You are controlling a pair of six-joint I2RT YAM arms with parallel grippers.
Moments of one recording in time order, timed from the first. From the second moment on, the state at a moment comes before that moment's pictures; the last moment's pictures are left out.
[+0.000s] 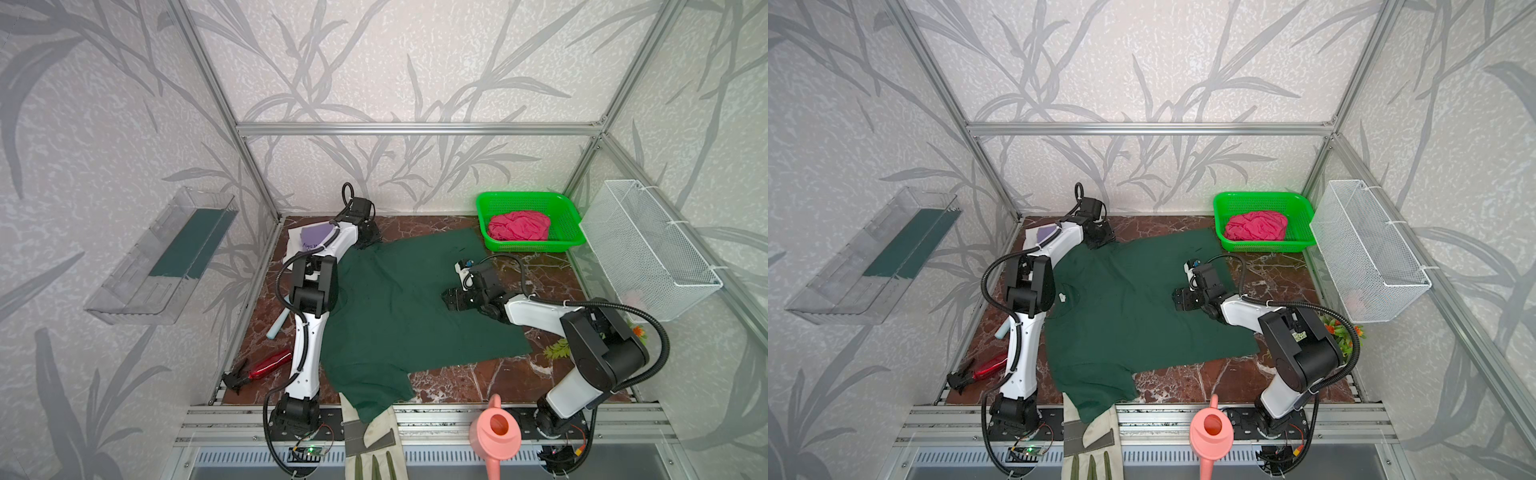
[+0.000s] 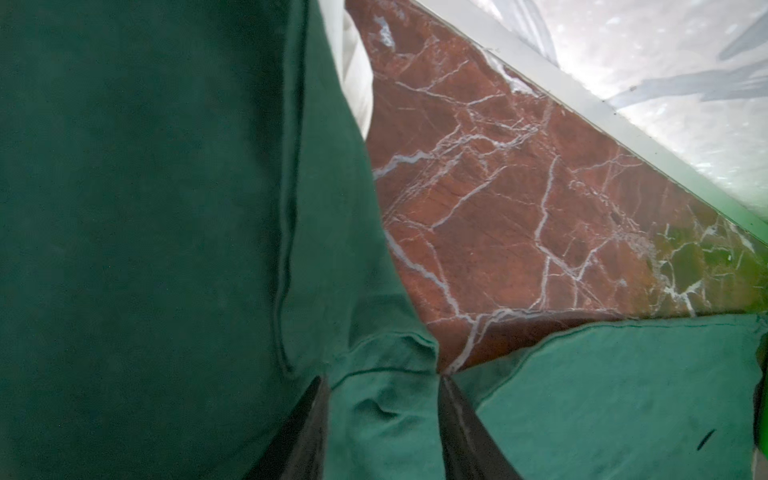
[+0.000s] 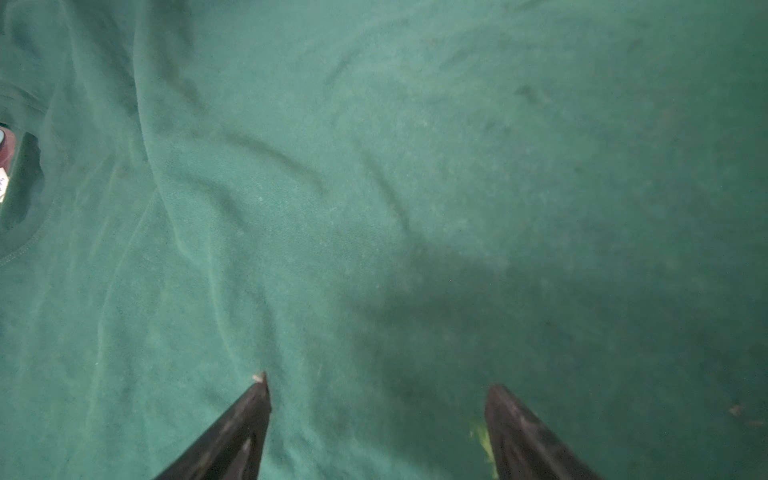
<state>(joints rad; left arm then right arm) -0.18 2.40 2.05 -0.63 0.06 -0.61 0.46 1.64 0.77 0.08 -0.14 0.30</state>
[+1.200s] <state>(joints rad) -0.17 2.47 2.21 -0.68 0.06 -0.61 0.46 1.67 0.77 0.10 -0.16 0.30</state>
